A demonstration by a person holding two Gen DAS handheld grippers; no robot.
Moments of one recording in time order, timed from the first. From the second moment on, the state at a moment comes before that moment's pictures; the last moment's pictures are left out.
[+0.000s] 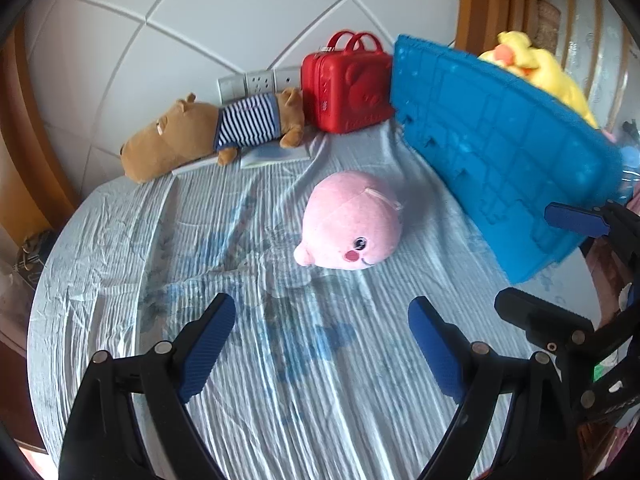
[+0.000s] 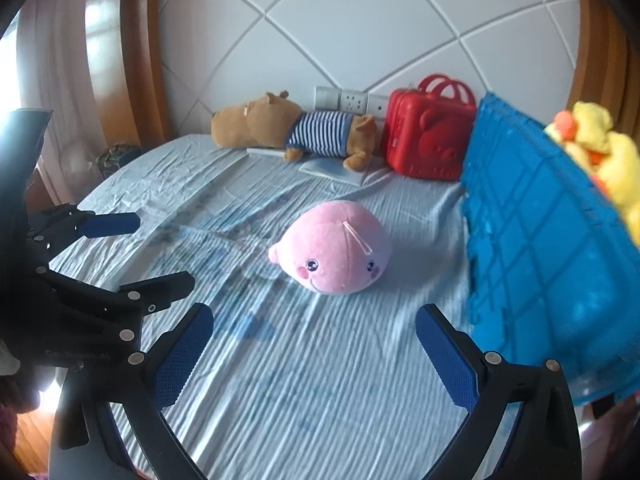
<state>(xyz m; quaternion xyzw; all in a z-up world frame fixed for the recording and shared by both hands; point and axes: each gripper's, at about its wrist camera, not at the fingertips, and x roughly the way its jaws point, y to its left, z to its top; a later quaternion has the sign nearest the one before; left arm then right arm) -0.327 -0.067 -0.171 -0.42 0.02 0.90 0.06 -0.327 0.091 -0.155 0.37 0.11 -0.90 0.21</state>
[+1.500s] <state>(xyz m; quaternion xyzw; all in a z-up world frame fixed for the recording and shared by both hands) -0.509 -0.038 -0.310 -0.52 0.03 0.84 0.16 -0.563 0.113 -0.292 0.51 -0.03 -0.82 0.28</state>
